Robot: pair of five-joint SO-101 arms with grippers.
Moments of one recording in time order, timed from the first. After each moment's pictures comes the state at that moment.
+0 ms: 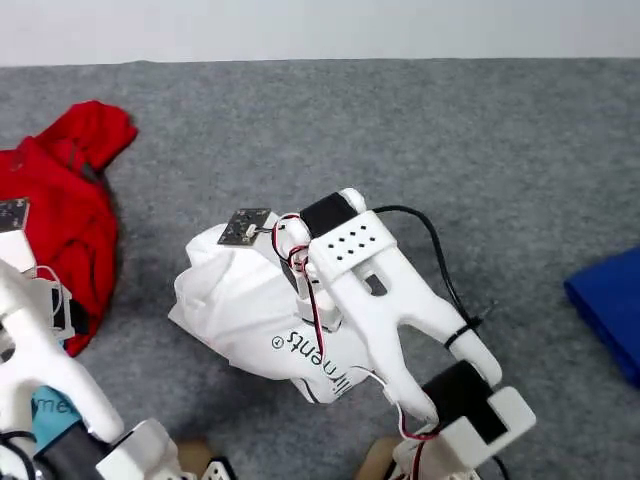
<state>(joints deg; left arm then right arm) -46.4 -15.0 28.5 83.5 -21.8 -36.5 2.9 6.4 94.9 32.7</state>
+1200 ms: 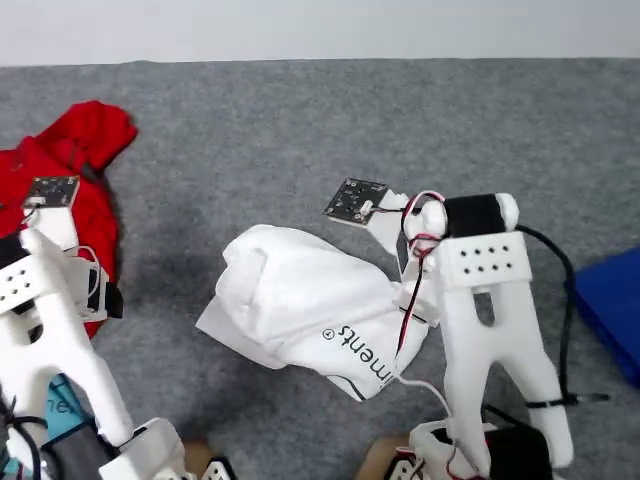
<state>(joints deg) -34.7 -15.3 27.0 86.3 -18.5 -11.8 -20.2 14.3 100.5 50.2</state>
